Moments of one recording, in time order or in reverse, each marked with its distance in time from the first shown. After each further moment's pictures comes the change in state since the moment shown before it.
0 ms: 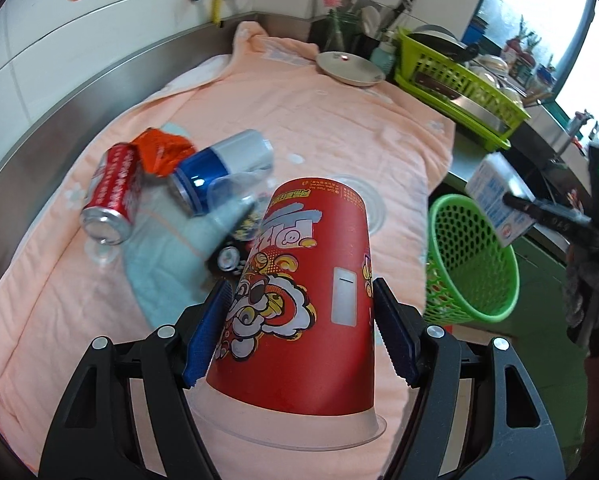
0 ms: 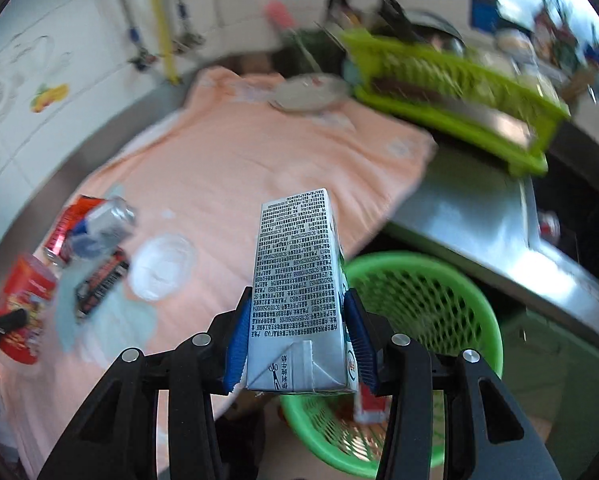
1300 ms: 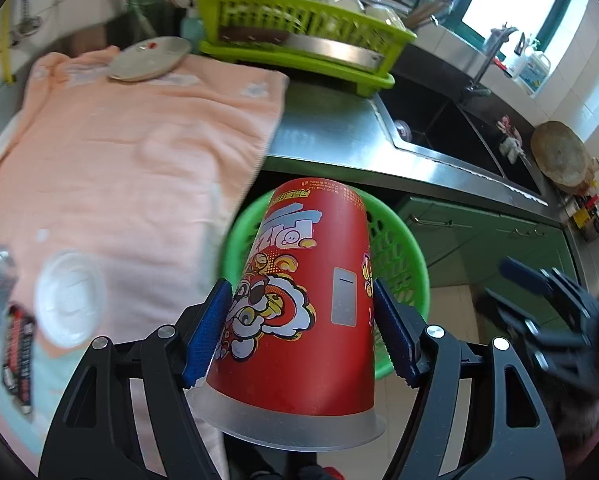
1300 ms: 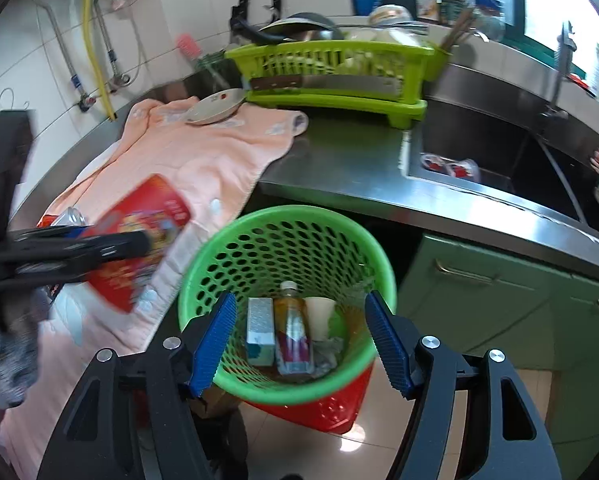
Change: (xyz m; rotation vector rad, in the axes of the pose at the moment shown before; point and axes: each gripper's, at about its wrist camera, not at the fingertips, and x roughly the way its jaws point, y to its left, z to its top) left arm 0.117 -0.255 0.040 0.267 0.119 -0.247; right arm -0.085 -0.104 -0.095 0.163 -0.108 -0.125
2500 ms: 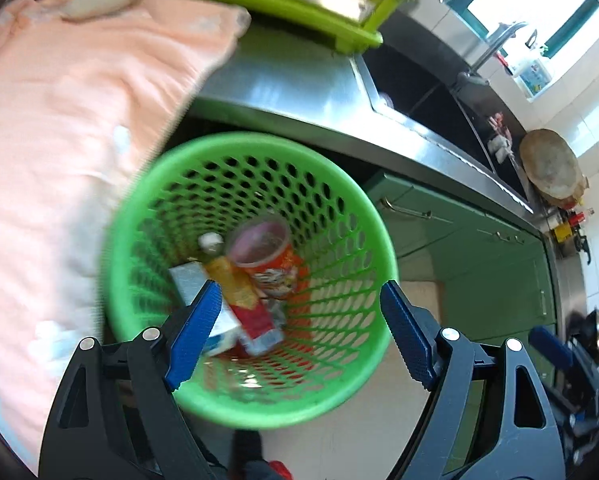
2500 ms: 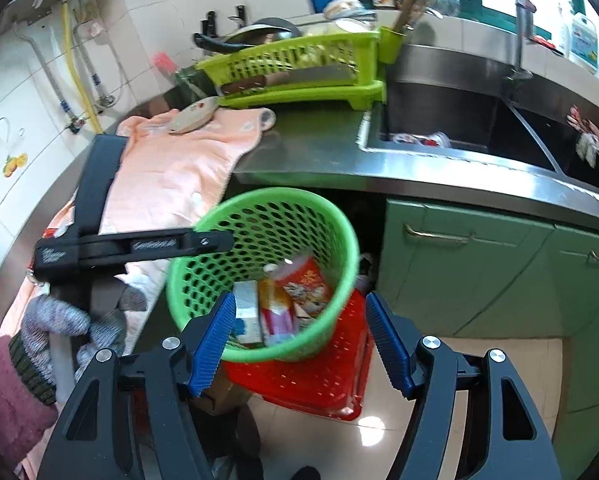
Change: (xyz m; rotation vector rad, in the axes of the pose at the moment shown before) left arm 0.071 -0.030 -0.012 -0.094 0.072 -0.106; right arm -0.027 -0.034 -0.034 0.093 -0.010 0.027
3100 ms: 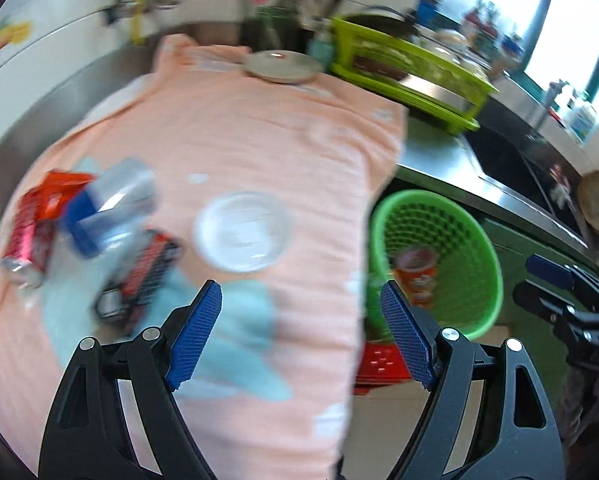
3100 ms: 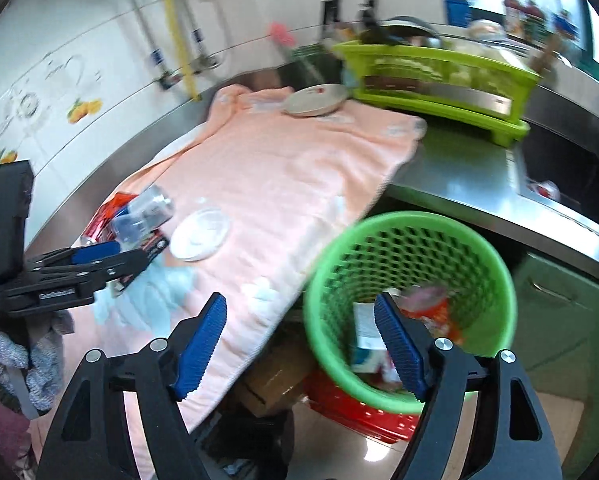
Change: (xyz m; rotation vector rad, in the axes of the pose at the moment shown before) left arm -0.189 0.154 -0.069 -0.078 -0.231 0.301; right arm 0.049 0.163 0.021 -0.212 0.035 0.206
